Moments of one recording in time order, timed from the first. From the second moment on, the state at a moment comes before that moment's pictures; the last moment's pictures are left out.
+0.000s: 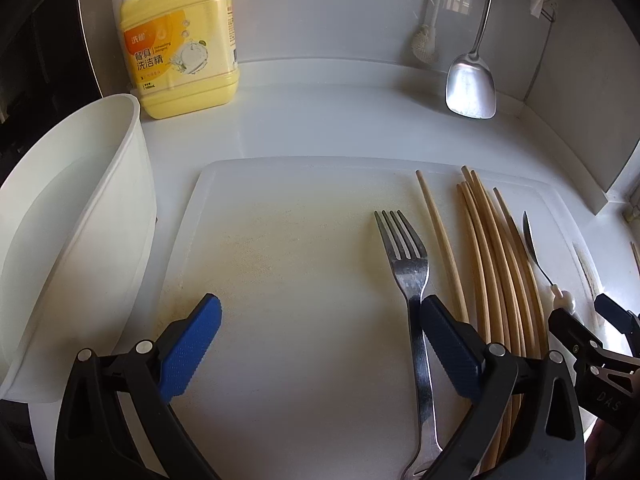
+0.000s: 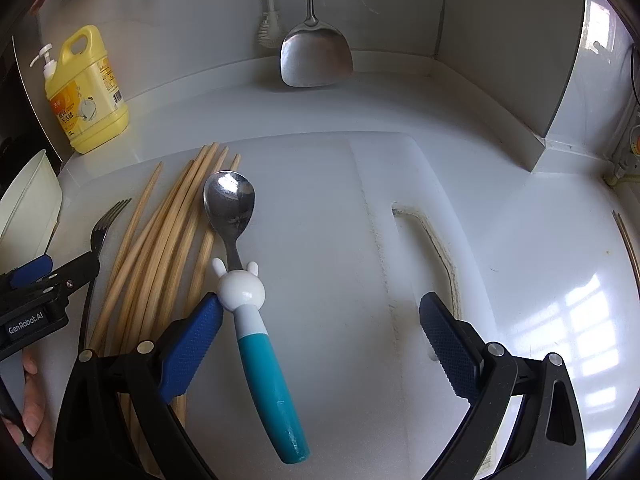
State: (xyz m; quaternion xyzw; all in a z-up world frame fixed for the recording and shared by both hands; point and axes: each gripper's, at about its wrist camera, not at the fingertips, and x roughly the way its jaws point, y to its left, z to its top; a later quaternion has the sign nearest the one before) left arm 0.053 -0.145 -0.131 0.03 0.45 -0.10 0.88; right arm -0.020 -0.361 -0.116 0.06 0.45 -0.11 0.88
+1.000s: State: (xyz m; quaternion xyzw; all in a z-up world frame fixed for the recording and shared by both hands) left arm 0.047 -0.178 -0.124 0.04 0.44 -0.12 0.89; right arm -0.019 -0.339 -0.113 0.01 0.43 -0.06 0.90
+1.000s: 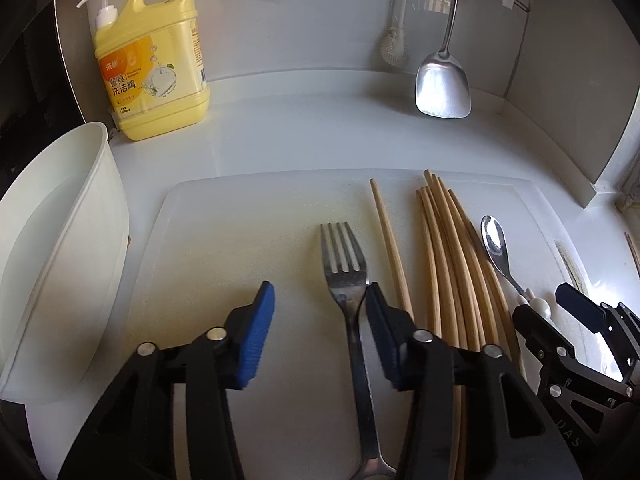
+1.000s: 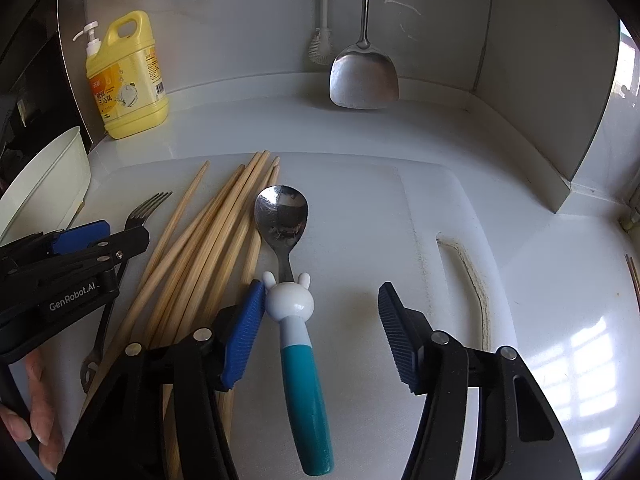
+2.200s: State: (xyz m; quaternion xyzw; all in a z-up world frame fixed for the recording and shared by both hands) left arm 0.017 -0.140 -0.096 -0.04 0.41 -0.17 0.90; right arm -0.038 -0.322 -0.088 0.07 0.37 0.02 0.93
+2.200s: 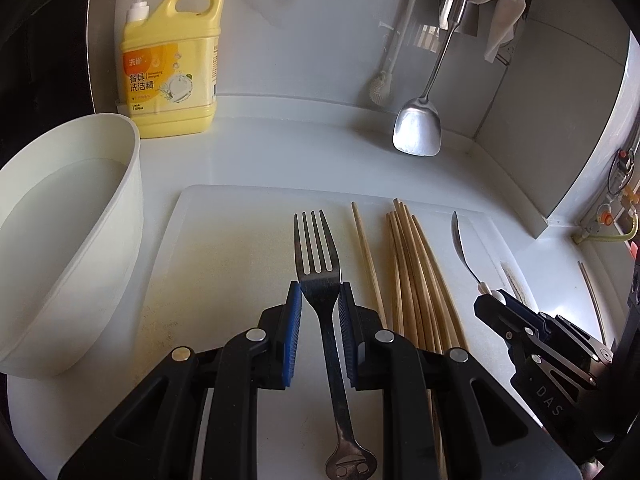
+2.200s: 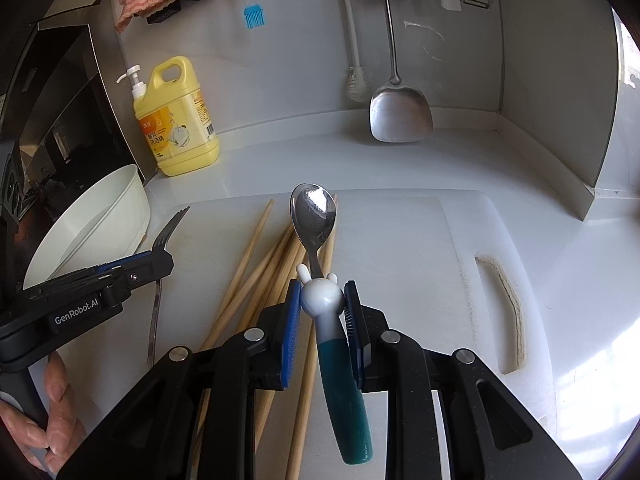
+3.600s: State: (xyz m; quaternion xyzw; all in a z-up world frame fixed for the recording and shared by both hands) left arm 0.087 0.086 -0.044 -0.12 0.38 -0.05 0.92; right arm 0.063 -0.098 -0.043 0.03 0.38 0.19 0.90
